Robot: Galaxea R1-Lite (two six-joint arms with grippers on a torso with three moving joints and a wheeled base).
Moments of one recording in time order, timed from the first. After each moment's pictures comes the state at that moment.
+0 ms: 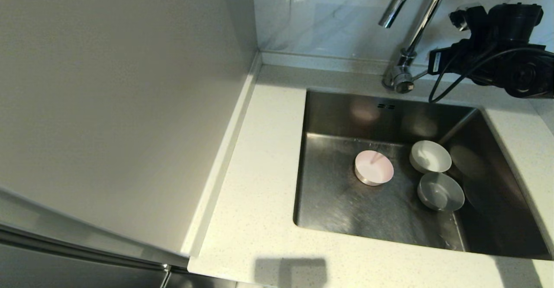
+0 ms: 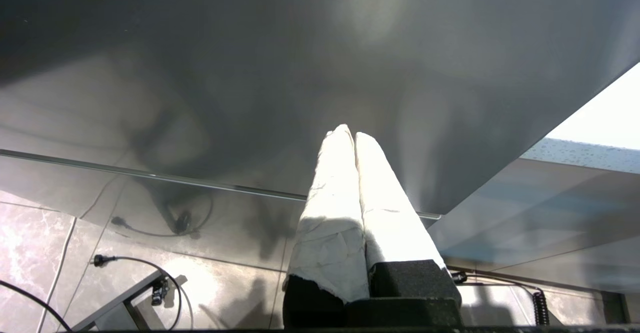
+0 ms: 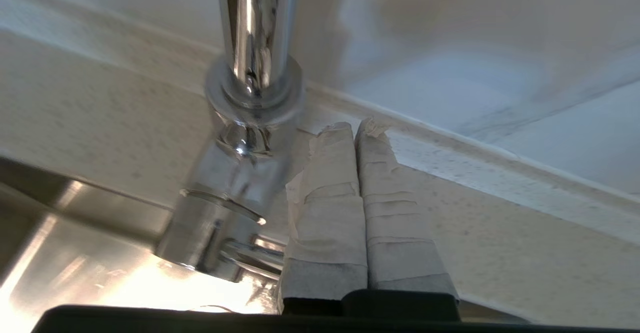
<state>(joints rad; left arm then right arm) 0.00 0.00 0.00 0.00 0.02 -0.02 -0.05 2.10 -1.97 -0.14 0.01 -0.19</state>
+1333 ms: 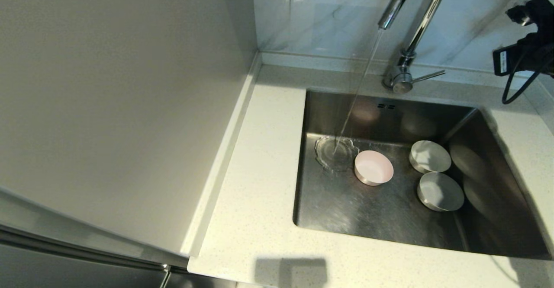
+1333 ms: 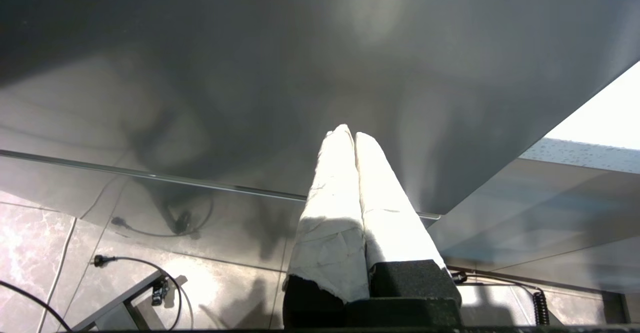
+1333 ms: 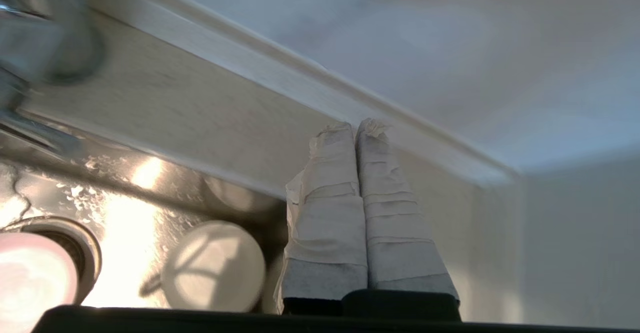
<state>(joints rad) 0.00 0.00 0.00 0.00 0.02 -0.02 -0.26 1.94 -1.89 0.03 0.04 -0.39</state>
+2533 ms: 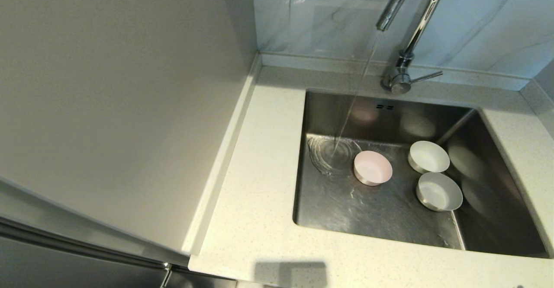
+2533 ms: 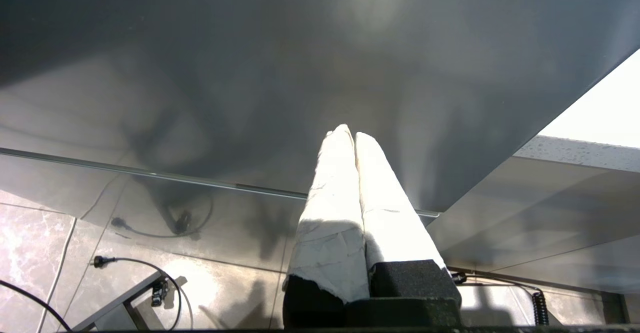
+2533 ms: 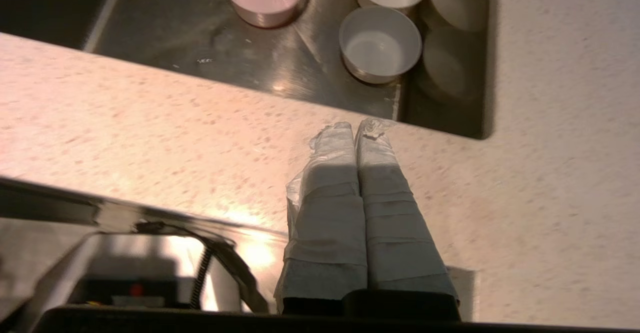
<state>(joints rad) 0.00 0.00 0.00 0.00 0.02 -0.02 -0.01 0.30 -0.06 -0.11 -0.05 -0.06</state>
